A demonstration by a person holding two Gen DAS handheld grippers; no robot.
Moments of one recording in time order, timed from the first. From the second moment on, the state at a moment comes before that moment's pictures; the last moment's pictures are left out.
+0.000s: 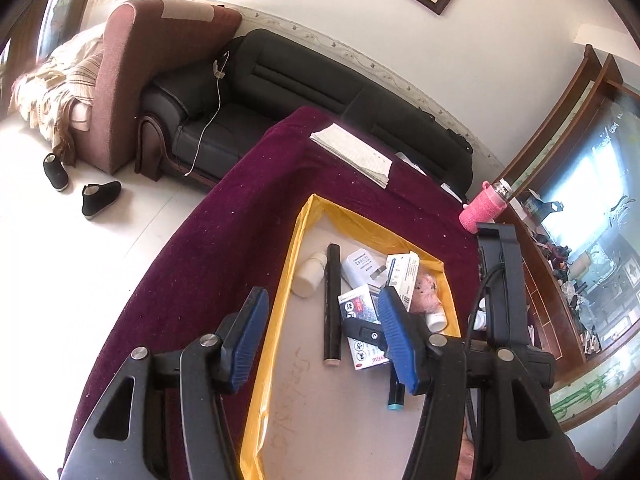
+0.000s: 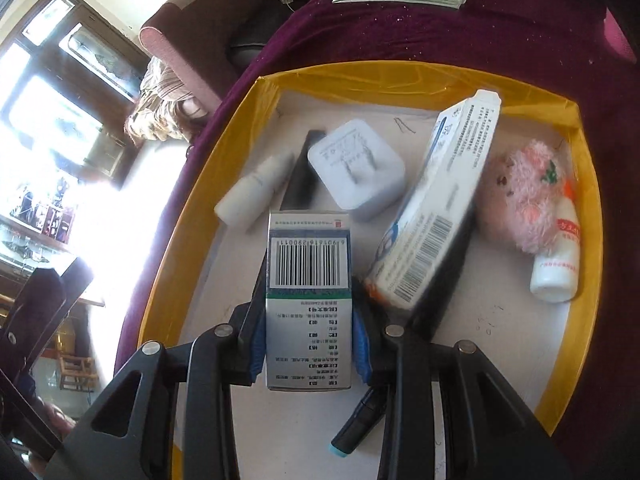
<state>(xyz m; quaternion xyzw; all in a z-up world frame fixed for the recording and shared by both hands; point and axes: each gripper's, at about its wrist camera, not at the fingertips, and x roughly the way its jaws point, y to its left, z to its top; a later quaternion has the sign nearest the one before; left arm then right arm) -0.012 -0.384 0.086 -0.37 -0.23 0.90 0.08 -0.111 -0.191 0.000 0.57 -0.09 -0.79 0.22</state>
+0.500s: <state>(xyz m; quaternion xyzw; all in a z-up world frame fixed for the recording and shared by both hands) 0.018 -0.358 0.093 -0.37 -0.20 0.90 0.07 -0.060 -0.160 0.074 0.47 -0.06 -0.85 0.22</state>
